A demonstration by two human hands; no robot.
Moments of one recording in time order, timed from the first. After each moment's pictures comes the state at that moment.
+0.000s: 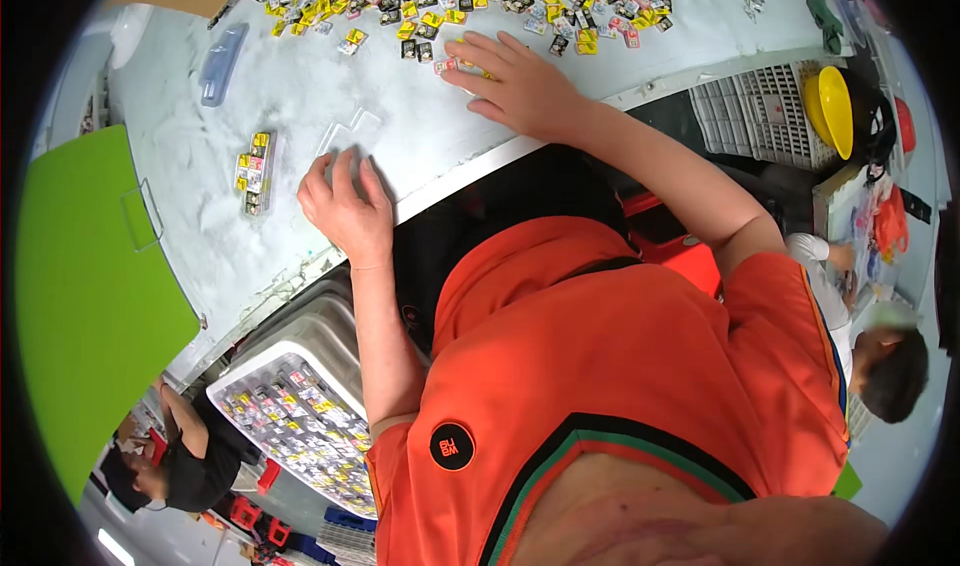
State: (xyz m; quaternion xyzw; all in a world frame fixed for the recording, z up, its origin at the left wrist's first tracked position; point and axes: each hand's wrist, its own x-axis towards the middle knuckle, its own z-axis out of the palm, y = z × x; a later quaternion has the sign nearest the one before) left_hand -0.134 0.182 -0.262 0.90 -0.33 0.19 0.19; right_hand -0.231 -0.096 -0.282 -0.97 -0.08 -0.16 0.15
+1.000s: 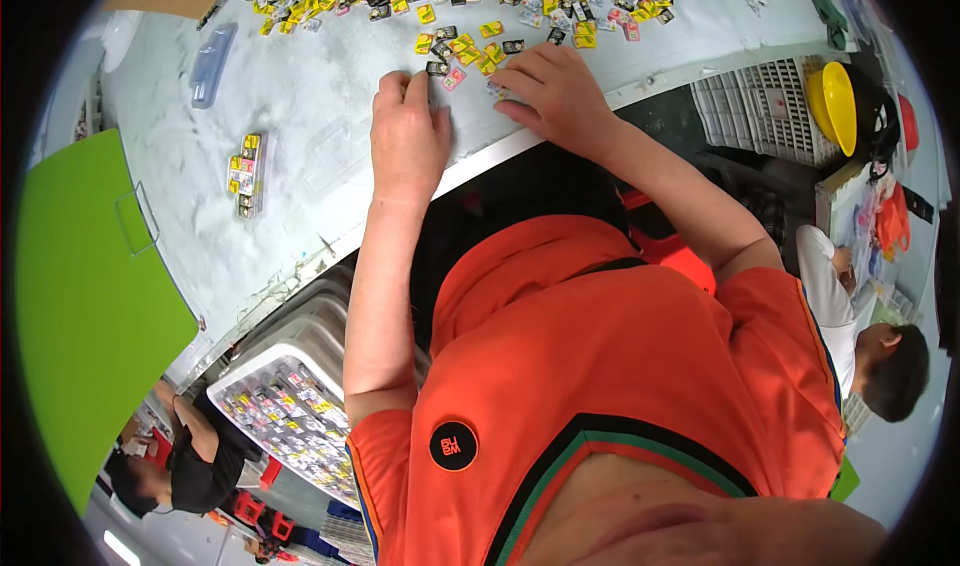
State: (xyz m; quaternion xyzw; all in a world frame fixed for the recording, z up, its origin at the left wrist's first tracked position) left_hand -0.141 0.080 -0.237 0.86 -0.43 -0.04 0.26; right_hand -0.273 -0.106 -0.273 -0.95 -0.02 -0.24 0.19
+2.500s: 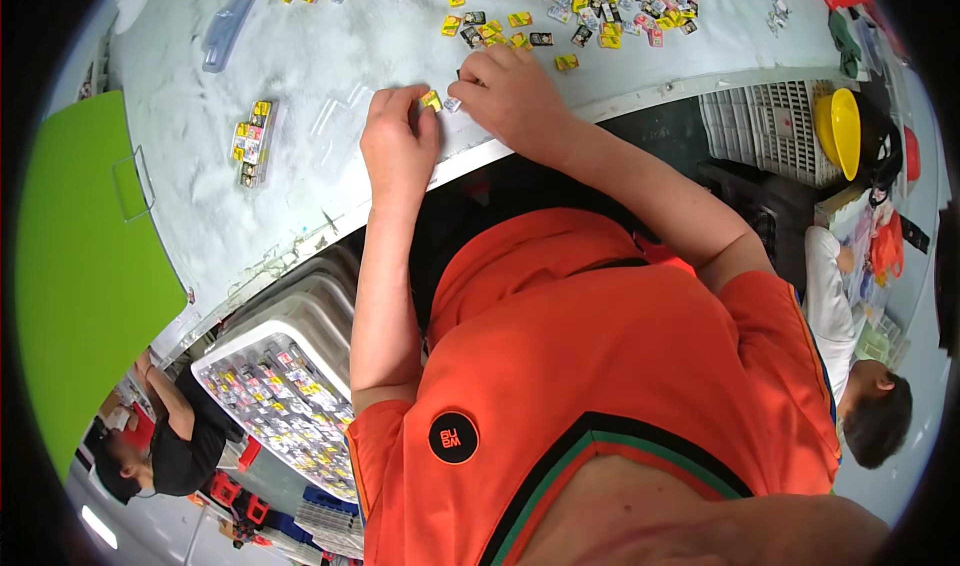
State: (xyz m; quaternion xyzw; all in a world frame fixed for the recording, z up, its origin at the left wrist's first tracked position) left_hand -0.140 0.119 -0.253 0.87 -0.32 -0.04 0.37; right_hand -0.228 -0.051 -0.272 -0.96 -0.06 -0.25 0.15
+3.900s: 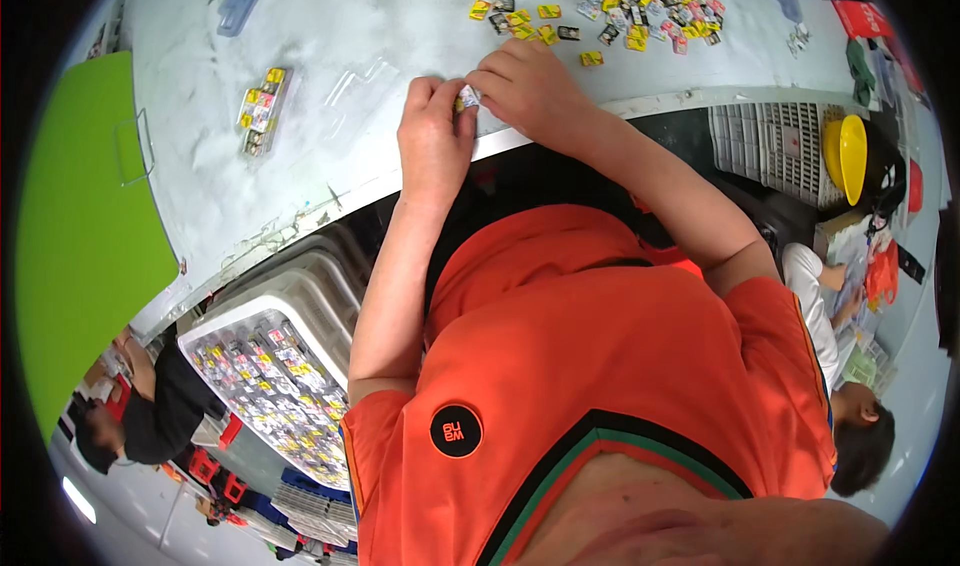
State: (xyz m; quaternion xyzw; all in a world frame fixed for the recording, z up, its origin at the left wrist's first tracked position) left_hand -0.167 0.122 -0.250 0.85 -0.33 -0.04 0.40; right_hand -0.222 -0.053 -0.271 -0.95 -0.14 -0.22 0.20
